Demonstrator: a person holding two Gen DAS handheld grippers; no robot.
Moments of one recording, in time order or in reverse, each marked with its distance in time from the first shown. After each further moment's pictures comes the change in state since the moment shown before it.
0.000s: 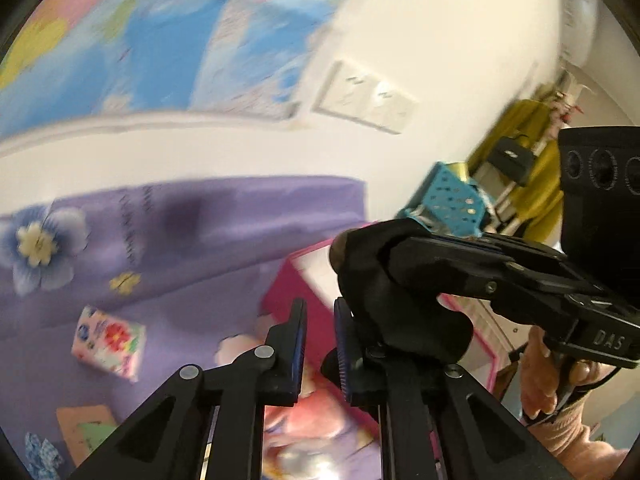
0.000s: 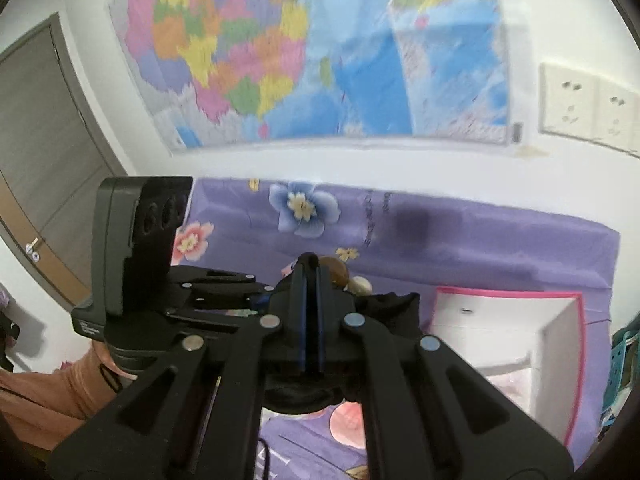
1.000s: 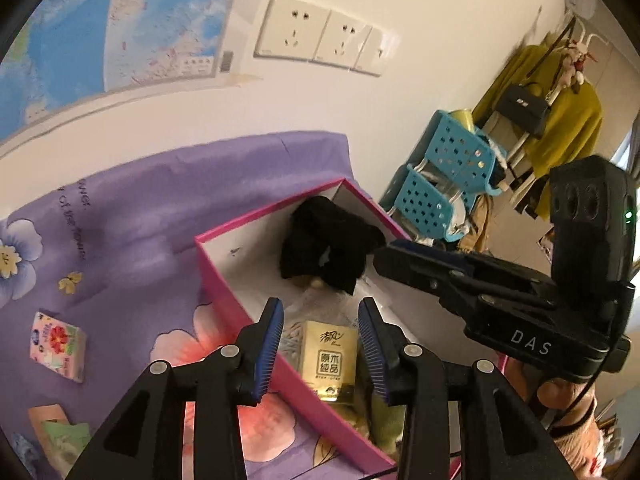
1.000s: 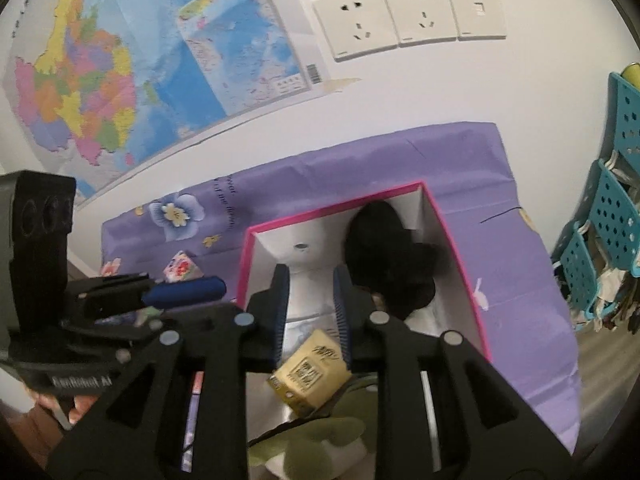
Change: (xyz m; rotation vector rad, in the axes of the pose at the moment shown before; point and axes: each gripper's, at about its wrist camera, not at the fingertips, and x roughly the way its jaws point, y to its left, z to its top) left arm 0.066 -0.059 -0.002 0.053 0.145 0.083; right arm -0.044 -0.111 -0.079 0.309 -0.024 -0.273
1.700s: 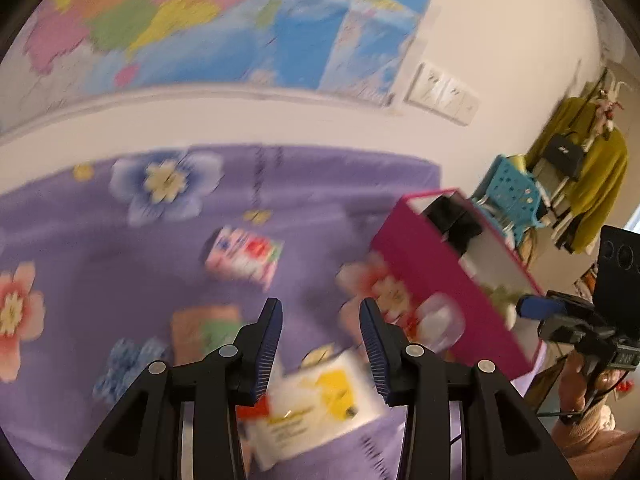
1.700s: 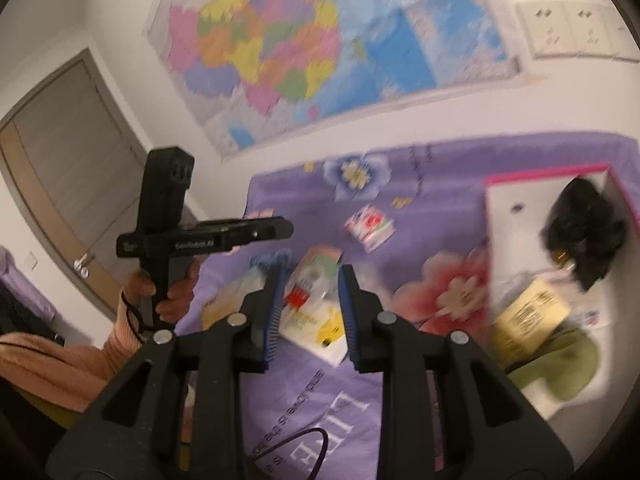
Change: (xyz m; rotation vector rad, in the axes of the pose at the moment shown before) left arm -0.134 0.130 -0.110 -0.145 -0.117 0.182; right arm -0.016 0.125 -0.079 -0.205 0.039 0.472
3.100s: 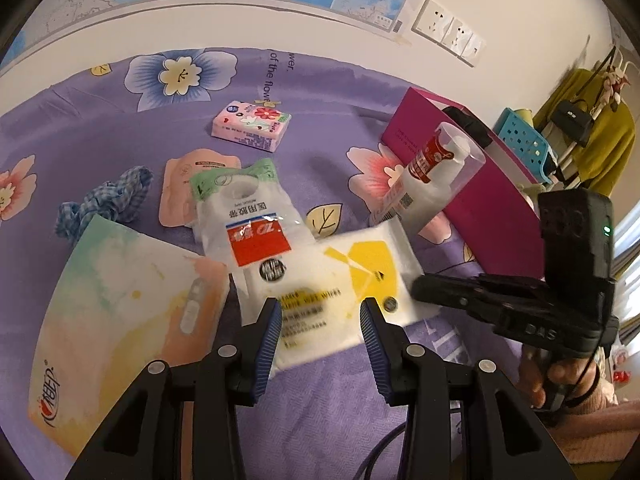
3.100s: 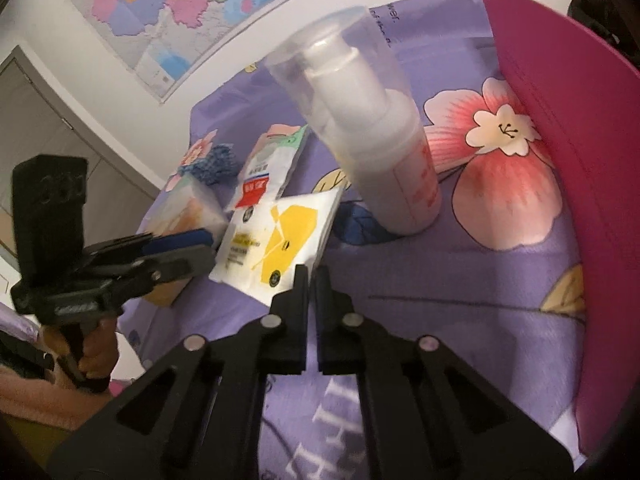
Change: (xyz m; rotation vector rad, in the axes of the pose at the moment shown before) left arm 0.016 -0.001 -0.111 -0.022 0.114 0.006; right arm 0.097 -0.017 -0.094 0.183 0.172 -0.132
